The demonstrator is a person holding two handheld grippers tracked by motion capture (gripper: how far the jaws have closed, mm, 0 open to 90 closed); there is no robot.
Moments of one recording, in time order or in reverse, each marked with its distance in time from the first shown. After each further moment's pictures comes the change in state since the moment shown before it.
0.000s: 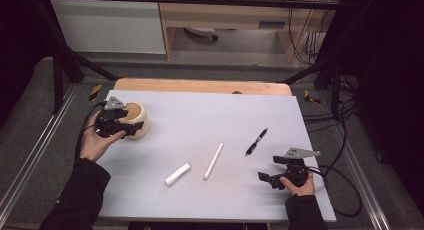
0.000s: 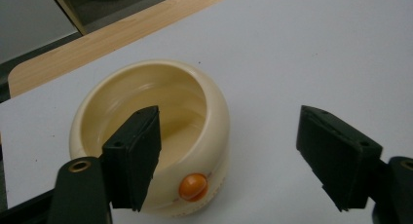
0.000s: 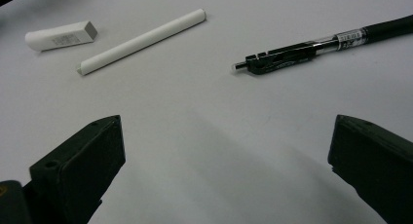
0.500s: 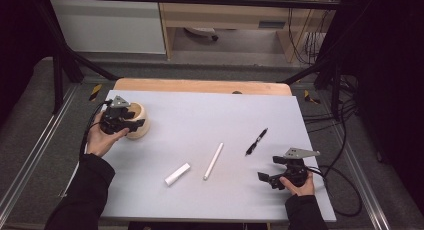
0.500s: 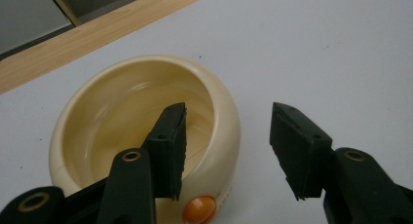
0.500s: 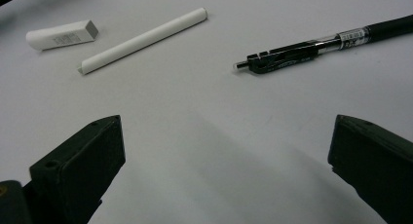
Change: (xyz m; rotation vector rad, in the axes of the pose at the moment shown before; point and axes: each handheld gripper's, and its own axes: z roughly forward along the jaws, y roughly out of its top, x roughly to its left) left arm 0.004 -0.001 0.020 0.041 -0.009 0.007; right arm 0.000 0.000 0.001 0.002 0.005 0.002
